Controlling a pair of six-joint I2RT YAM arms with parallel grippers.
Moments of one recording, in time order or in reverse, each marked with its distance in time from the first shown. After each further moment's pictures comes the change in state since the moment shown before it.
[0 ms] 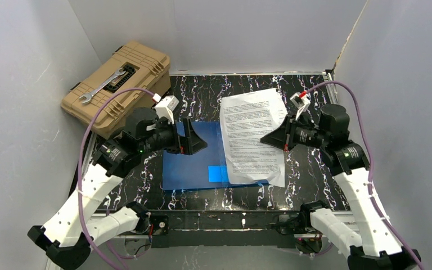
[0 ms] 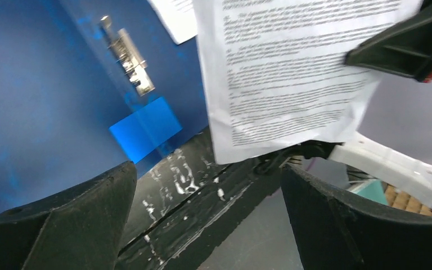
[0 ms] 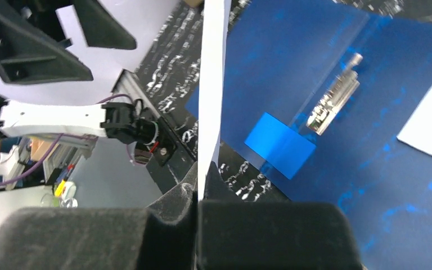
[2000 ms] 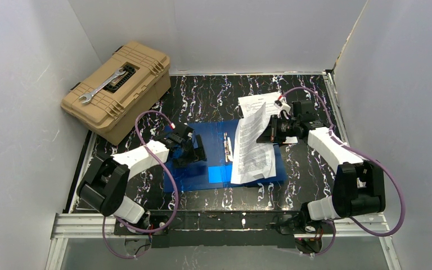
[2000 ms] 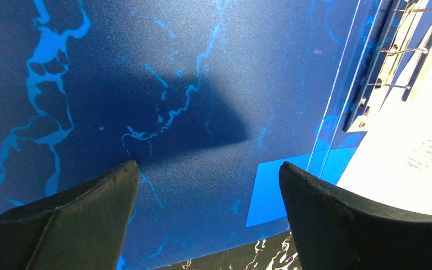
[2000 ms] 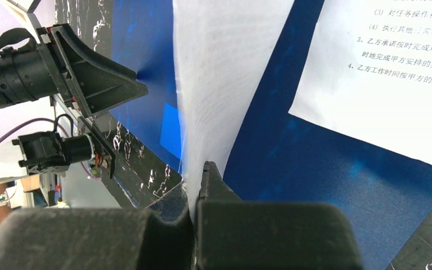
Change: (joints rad) left arm 0.045 0.550 -0.412 0.353 -0.293 -0.229; right arm -0.088 0.583 -0.120 0.178 0.098 -0.089
